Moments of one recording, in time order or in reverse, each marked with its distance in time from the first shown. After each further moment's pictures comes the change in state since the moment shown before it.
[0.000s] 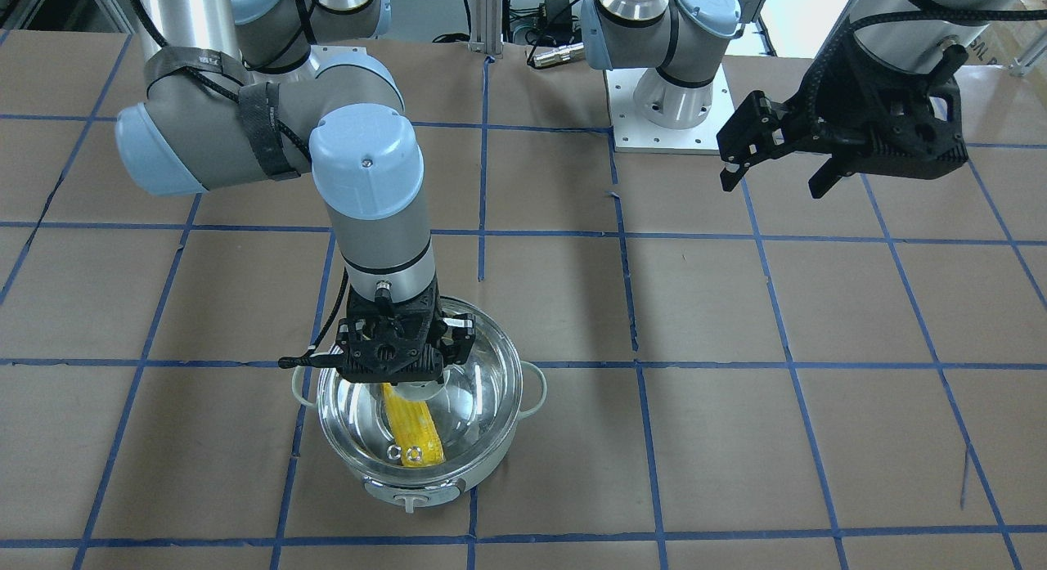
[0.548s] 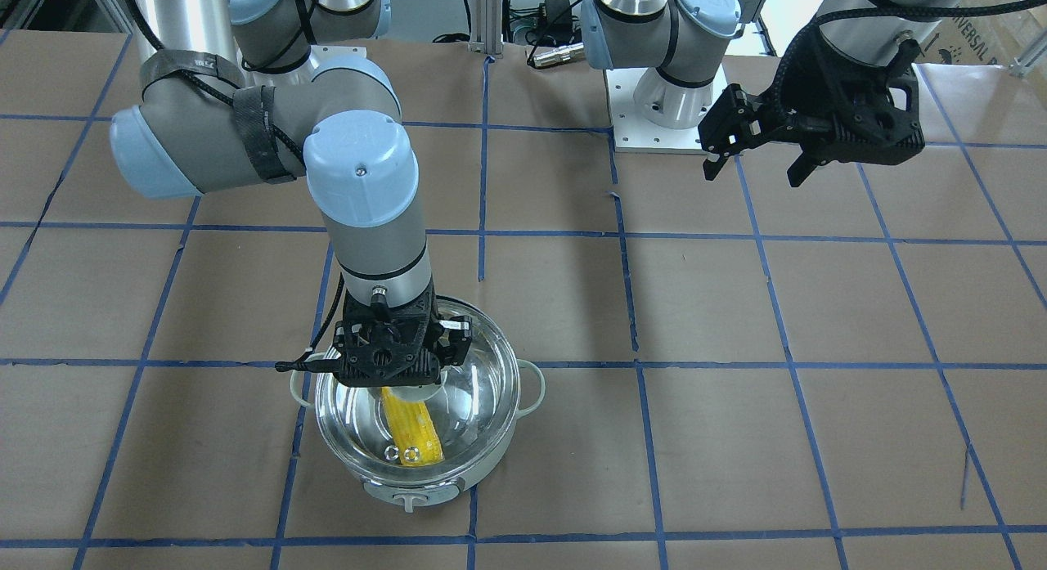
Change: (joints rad) left arm -0.005 0.069 -0.124 0.066 0.005 -0.002; right arm -0.006 0.004 -0.007 0.024 0.009 -0.008
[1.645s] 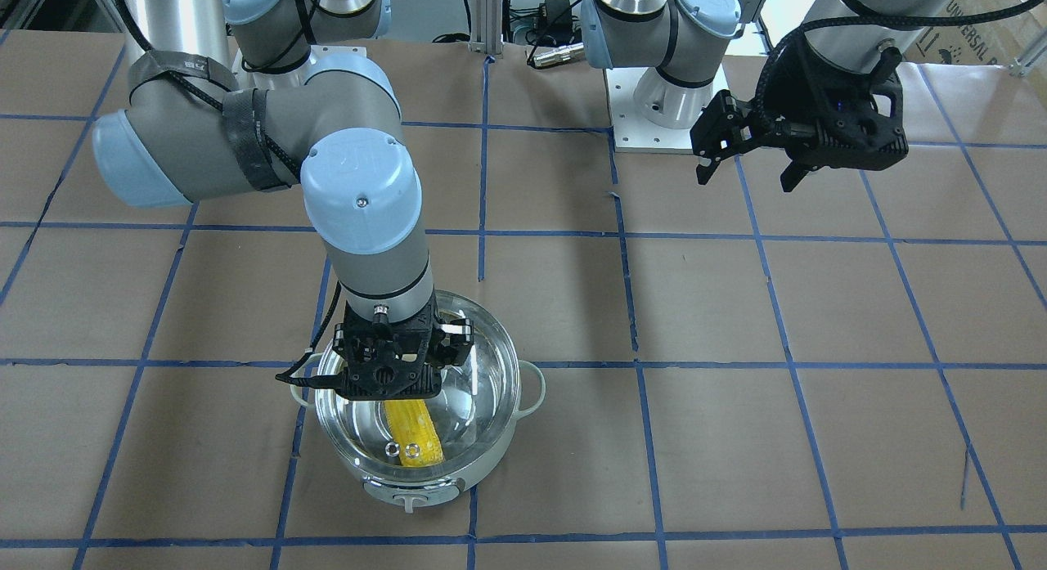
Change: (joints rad) left arm -0.012 0.002 -0.020 0.021 0.008 0.007; right arm -0.002 0.040 -0.107 0.165 0.008 -0.002
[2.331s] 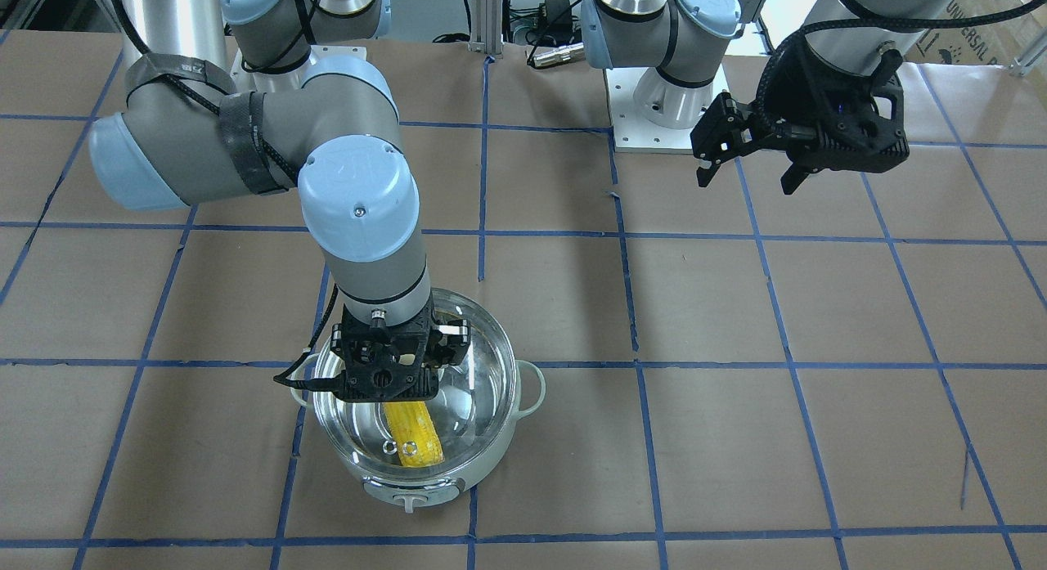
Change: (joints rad) left arm 0.000 -0.003 0.000 0.008 0.000 -0.001; right arm -0.004 0.002 -0.002 0.021 0.000 -0.004
